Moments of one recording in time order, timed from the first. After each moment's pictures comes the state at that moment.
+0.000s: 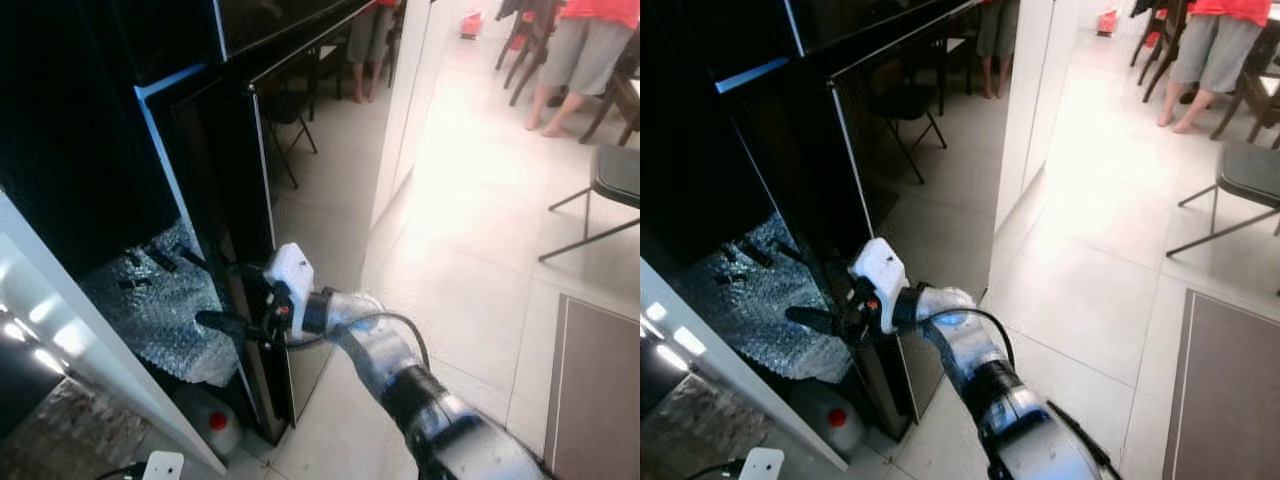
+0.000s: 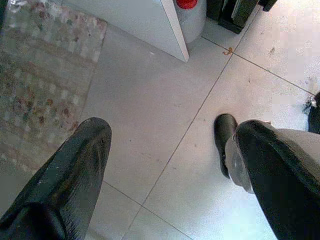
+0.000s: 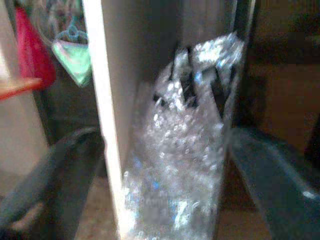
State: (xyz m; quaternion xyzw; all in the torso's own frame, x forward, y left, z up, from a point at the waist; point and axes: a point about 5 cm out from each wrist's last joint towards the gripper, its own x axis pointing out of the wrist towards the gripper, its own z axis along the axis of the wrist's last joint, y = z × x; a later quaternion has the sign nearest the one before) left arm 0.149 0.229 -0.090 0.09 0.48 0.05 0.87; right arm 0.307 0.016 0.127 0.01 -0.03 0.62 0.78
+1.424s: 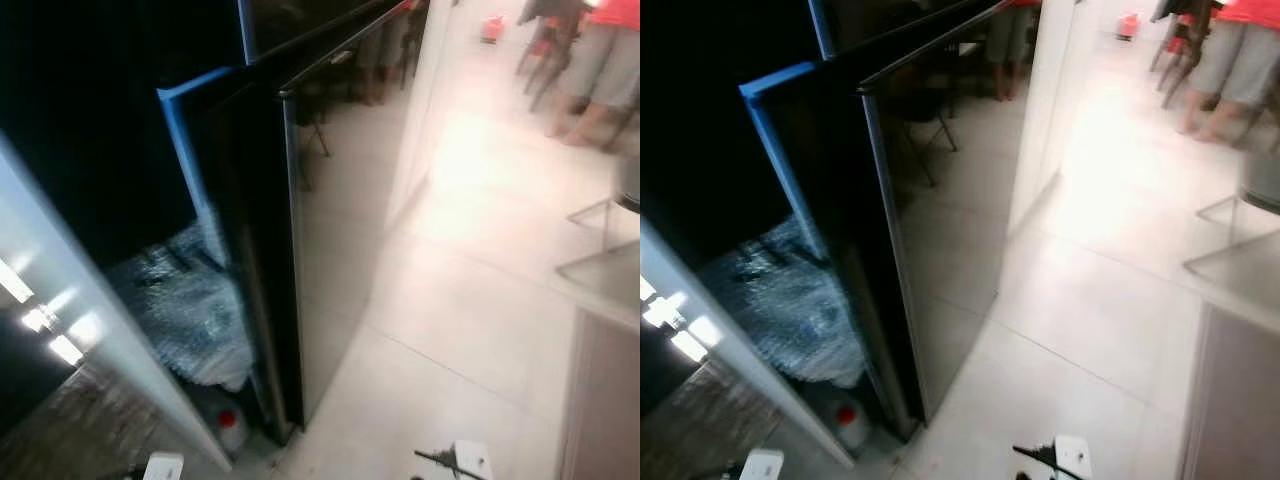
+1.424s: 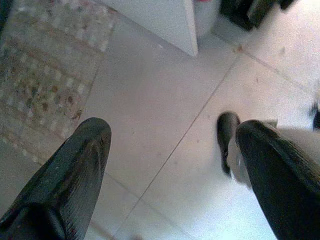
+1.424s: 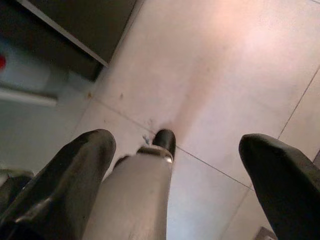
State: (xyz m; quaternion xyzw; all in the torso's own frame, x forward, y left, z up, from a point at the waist) left arm 0.150 0.230 -0.089 0.10 0.47 0.06 0.87; right arm 0.147 -0.195 -0.097 0.08 0.50 -0.01 0.86
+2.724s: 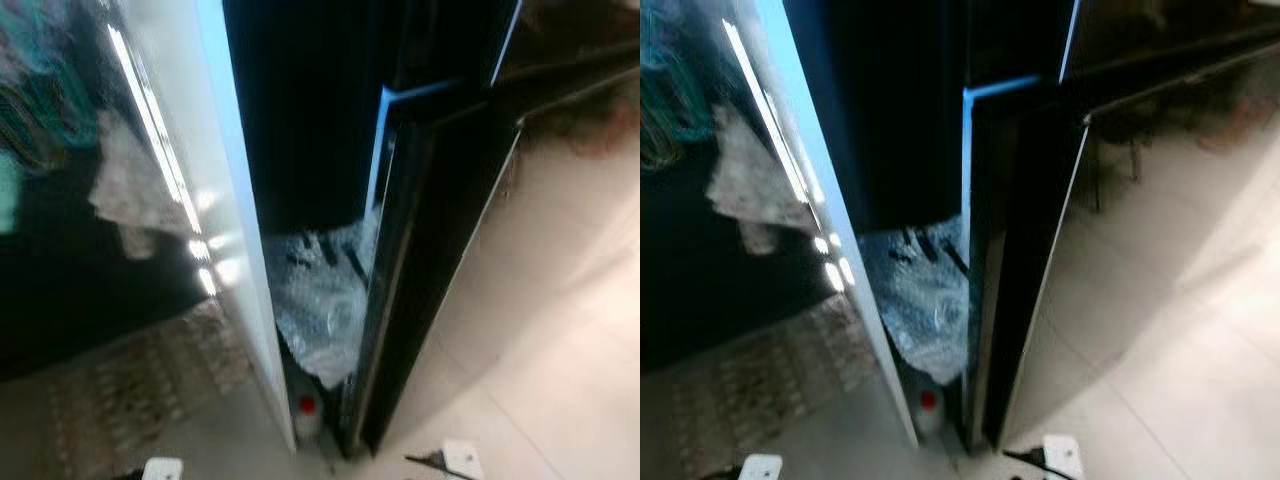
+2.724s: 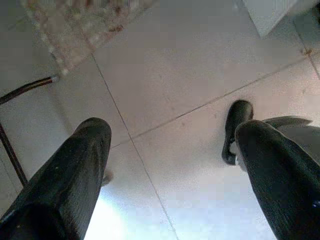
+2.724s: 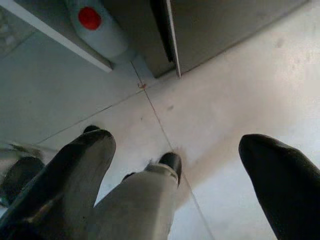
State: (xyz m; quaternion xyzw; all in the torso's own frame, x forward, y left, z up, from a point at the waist) left arm 0.143 0.225 -0.093 0.09 0.48 0.07 0.87; right arm 0.150 -0.194 -0.096 0.05 0.51 0.03 0.86
